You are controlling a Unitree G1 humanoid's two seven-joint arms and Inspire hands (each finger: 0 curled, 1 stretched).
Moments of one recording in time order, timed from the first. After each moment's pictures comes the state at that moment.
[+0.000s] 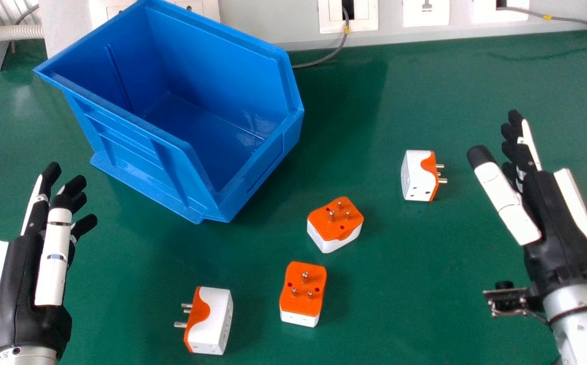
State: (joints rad) left arm 0.18 0.18 0.32 0.10 -0.19 -0.34 -0.15; right arm -0.02 -0.21 -0.12 -0.01 -0.10 -0.07 0.07
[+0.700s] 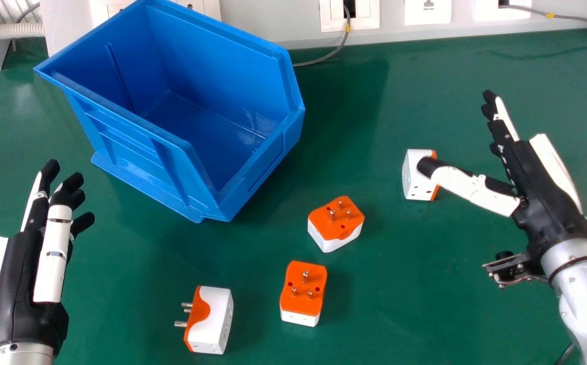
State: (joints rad) left arm 0.18 0.20 0.32 0.09 -0.18 -0.32 -0.15; right arm -0.16 -0.33 -0.05 0.05 -0.23 0.06 0.11
